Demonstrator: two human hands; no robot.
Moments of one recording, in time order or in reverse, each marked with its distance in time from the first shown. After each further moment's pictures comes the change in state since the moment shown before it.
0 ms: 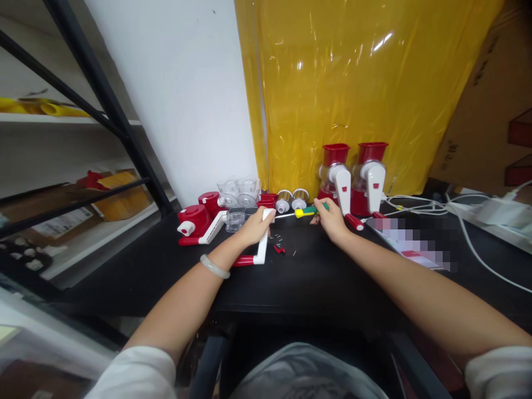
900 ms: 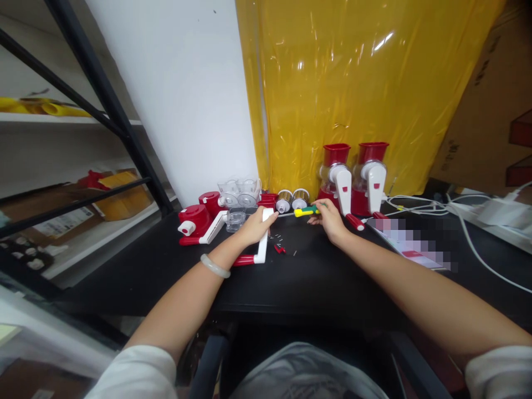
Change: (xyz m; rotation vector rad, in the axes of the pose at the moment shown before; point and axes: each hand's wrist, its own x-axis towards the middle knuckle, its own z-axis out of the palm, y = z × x) left_hand 0.001 0.001 -0.001 0.053 0.030 -0.048; right_hand -0.001 -0.003 0.002 0.093 -0.029 0.135
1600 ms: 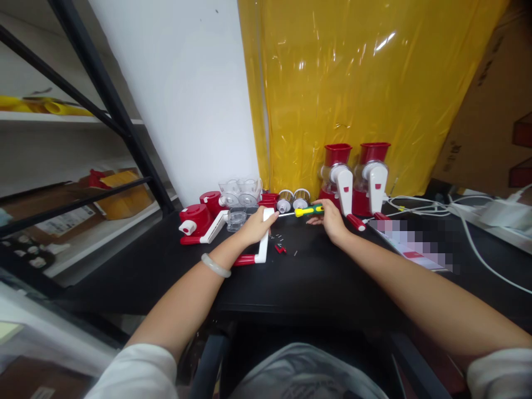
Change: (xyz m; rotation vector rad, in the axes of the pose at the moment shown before) left_hand 0.000 -0.001 0.000 -0.008 0.002 0.006; right_hand 0.000 0.001 -0.001 -0.043 -0.001 -0.027
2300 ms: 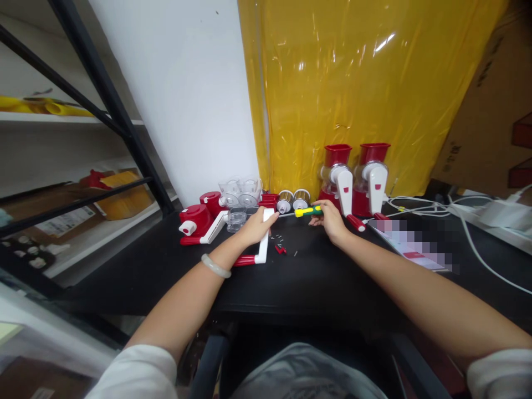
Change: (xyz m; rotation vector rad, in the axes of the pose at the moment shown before) left_hand 0.000 0.000 0.000 0.019 0.018 0.005; right_hand 0.002 0.002 -0.002 0.011 -0.021 0.017
